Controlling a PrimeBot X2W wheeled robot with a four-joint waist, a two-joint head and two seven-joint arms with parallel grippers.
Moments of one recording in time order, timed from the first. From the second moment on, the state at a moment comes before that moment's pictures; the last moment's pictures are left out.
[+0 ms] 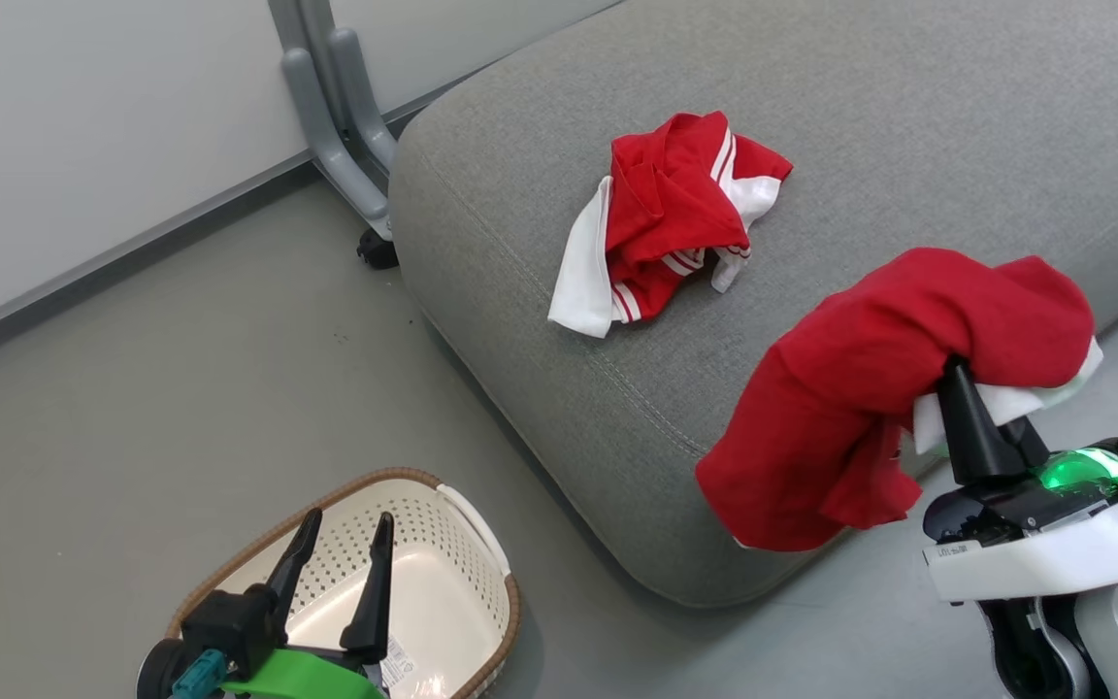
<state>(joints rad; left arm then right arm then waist) 0.00 0.13 -0.23 0.27 -0.34 -0.13 -0.26 -0.06 -0.32 0.21 -0.18 0.63 0.13 -0.26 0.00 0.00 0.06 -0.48</state>
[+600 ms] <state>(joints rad) -0.07 0.15 -0.31 0.31 -0.37 -0.13 -0.26 0.01 -0.27 0.11 -0.24 0.61 0.13 -0.26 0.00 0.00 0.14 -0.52</state>
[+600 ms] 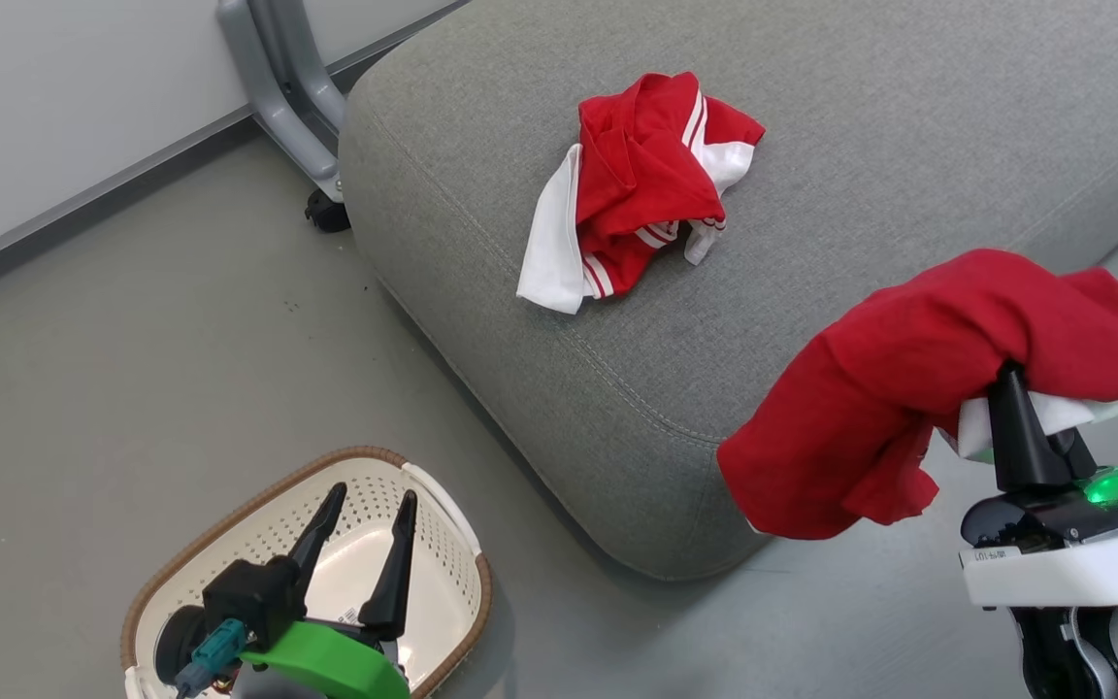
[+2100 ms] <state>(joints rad) -0.33 0.26 -0.42 0.08 -0.23 -0.13 -0.26 -0.95 -0.45 0.06 0.59 0.62 0.13 -0.26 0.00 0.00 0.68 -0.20</state>
